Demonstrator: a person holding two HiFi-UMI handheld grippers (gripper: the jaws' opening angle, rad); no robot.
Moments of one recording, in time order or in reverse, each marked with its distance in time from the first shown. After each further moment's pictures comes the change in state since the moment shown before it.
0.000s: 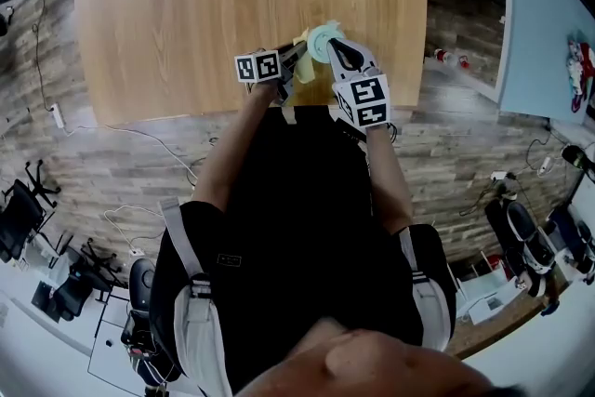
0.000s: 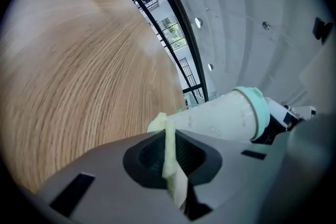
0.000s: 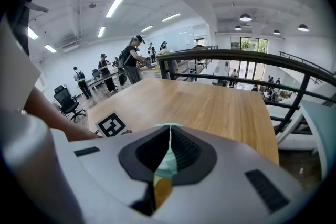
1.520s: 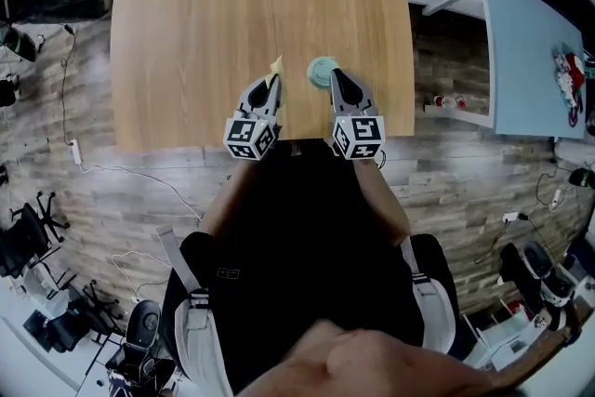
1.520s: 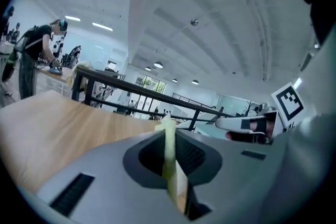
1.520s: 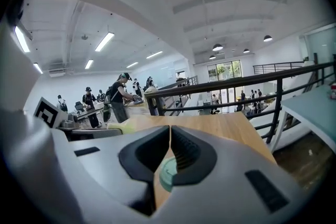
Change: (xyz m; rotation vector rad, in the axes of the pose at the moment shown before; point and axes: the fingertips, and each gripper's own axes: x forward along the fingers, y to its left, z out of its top) left arm -0.158 -0.156 0.082 0.743 -0.511 0.250; right arm -0.069 0.006 0.056 0.155 -0.409 -0.149
